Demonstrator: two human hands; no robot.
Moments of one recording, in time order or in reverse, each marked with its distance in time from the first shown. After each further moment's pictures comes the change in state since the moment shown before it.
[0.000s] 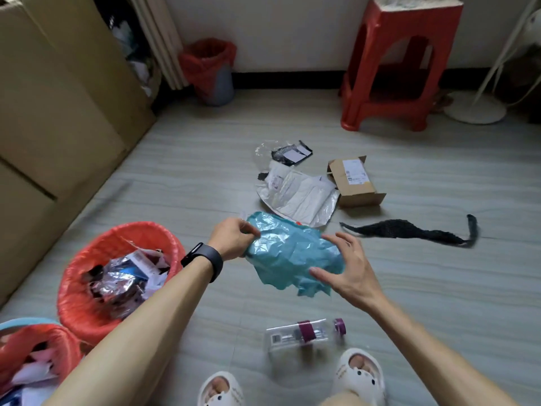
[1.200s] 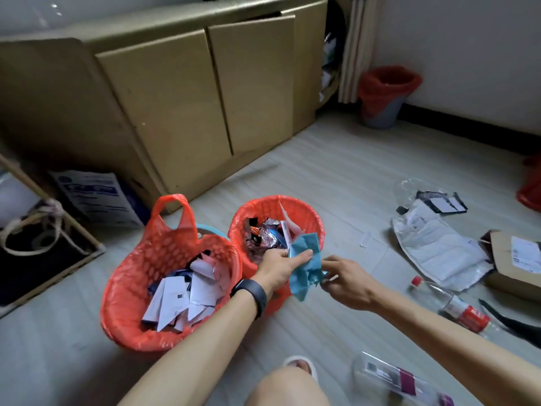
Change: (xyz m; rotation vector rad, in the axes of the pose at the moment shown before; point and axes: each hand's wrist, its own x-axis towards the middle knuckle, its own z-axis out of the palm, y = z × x) left_hand -0.154 -0.159 -0.079 -0.872 0.346 -0.303; right_hand -0.002 -0.223 0.163 -0.234 -0.742 -0.557
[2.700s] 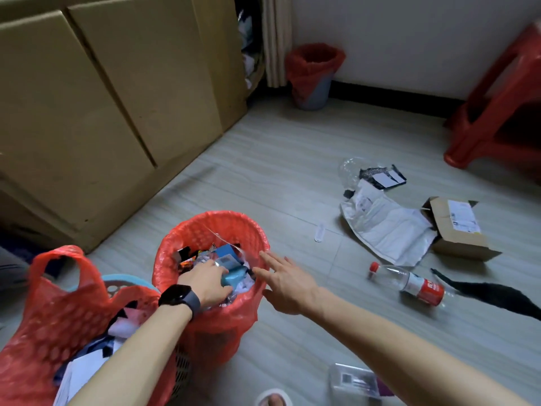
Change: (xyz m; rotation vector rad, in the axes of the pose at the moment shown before) left_hand 0.129 -0.007 -0.030 1.544 -0.165 0.202; right_hand 0.081 0.062 0.029 -0.427 0.004 0.002
